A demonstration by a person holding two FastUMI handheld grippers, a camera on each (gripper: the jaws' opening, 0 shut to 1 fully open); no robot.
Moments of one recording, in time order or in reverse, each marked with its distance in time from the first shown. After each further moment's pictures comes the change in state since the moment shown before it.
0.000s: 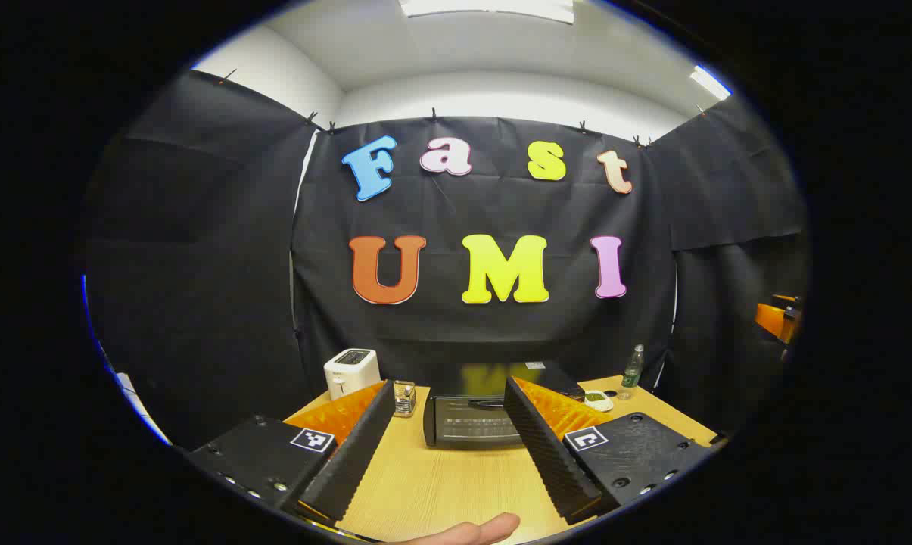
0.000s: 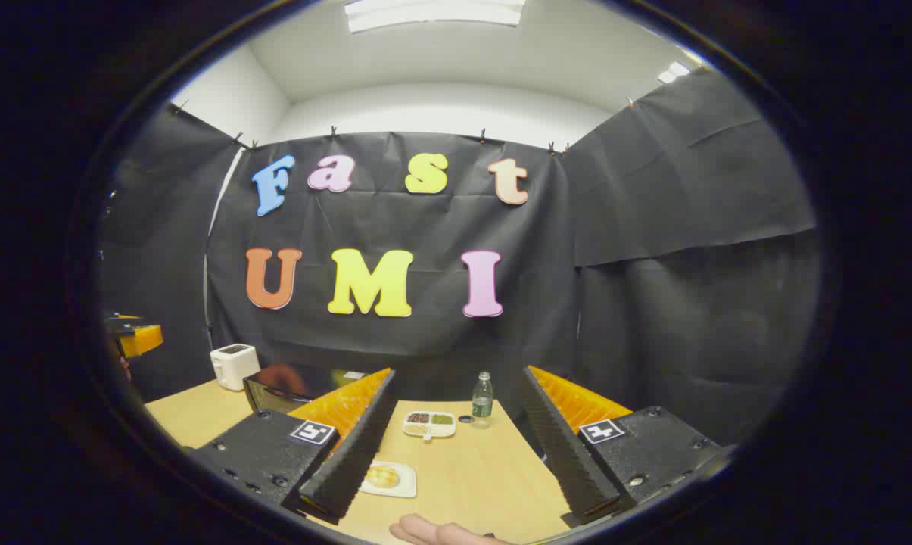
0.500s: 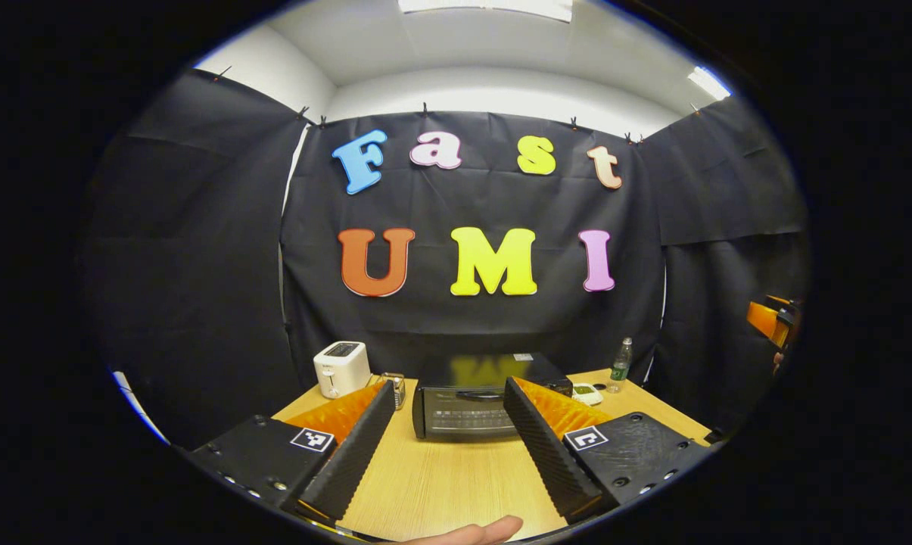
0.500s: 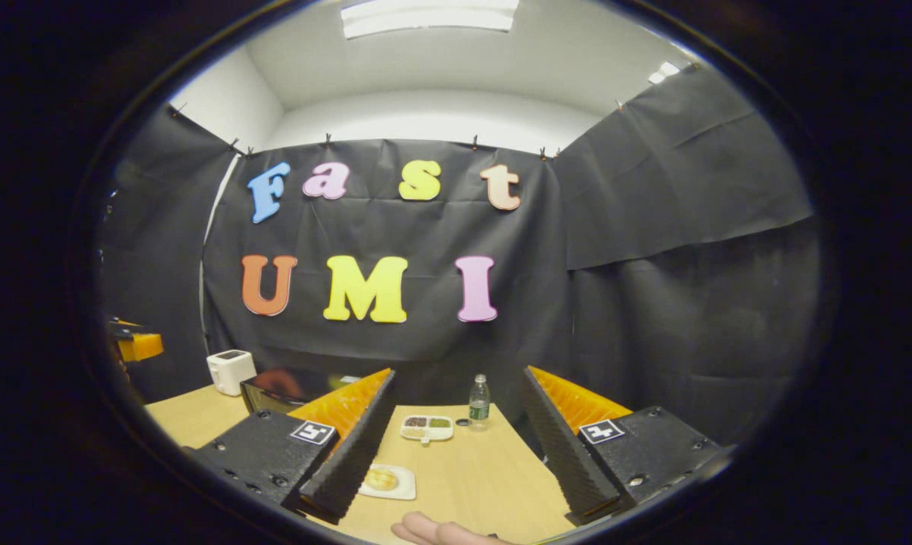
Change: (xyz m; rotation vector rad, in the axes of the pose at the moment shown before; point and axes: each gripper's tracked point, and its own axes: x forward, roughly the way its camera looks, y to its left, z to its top) left arm -0.011 -0.008 0.005 0.003 -0.013 -0.030; right arm -0.001 -0.005 -0.009 0.022 -0.032 -0.037
